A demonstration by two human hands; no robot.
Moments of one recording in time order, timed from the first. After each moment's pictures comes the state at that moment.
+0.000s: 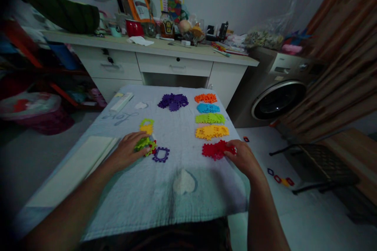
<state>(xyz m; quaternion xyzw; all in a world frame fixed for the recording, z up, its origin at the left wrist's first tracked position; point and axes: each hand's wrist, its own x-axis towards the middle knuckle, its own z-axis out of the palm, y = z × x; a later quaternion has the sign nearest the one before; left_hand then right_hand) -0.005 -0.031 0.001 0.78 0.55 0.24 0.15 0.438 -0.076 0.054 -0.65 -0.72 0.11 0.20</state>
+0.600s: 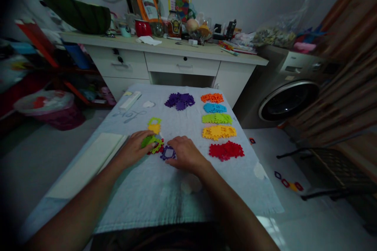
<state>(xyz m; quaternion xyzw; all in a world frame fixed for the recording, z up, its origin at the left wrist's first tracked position) -0.005 -0.032 0.007 0.77 0.56 0.27 0.15 0.238 -0.052 0.064 -0.40 -0.89 0.18 0.11</state>
